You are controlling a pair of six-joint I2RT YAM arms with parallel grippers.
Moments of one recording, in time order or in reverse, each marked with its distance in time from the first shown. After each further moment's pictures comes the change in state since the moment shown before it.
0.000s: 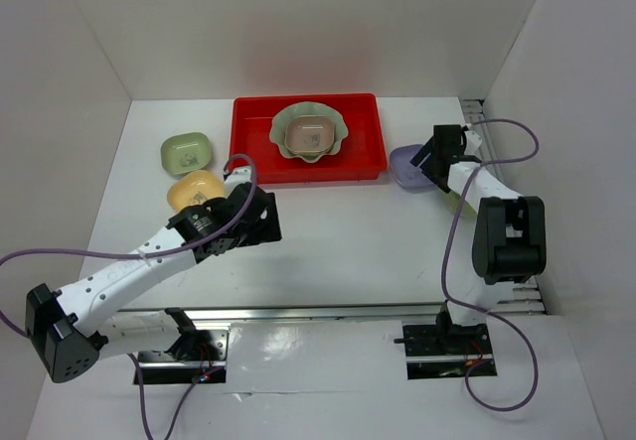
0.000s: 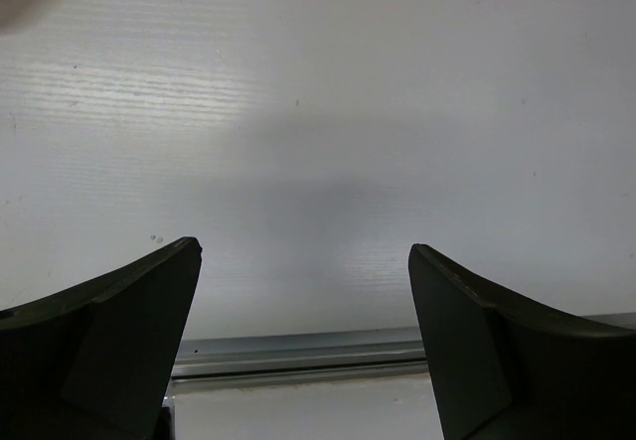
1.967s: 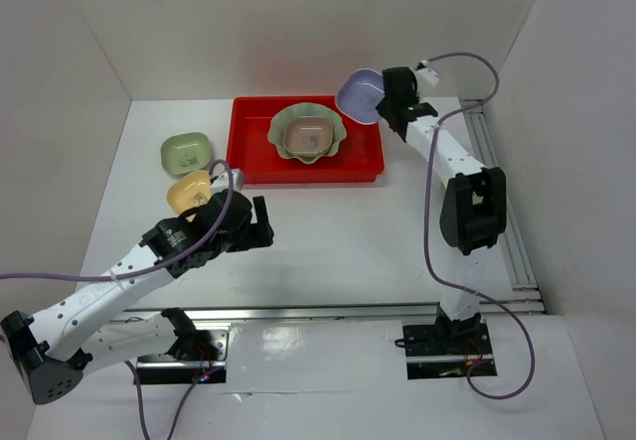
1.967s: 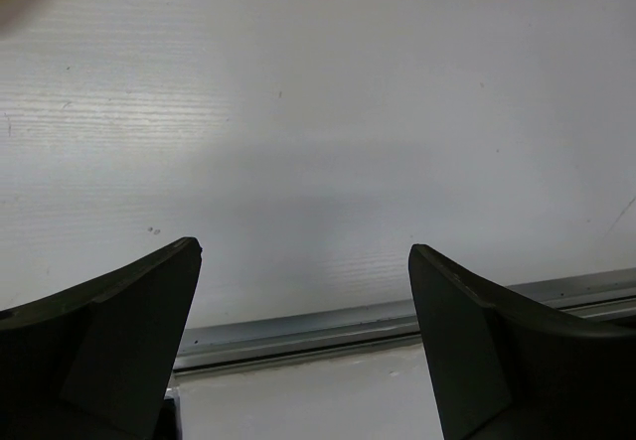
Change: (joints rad) left arm 0.000 -0.160 -0.045 0.005 0.044 0.041; right arm 0.242 0.311 0.631 -0.084 0.197 0.098
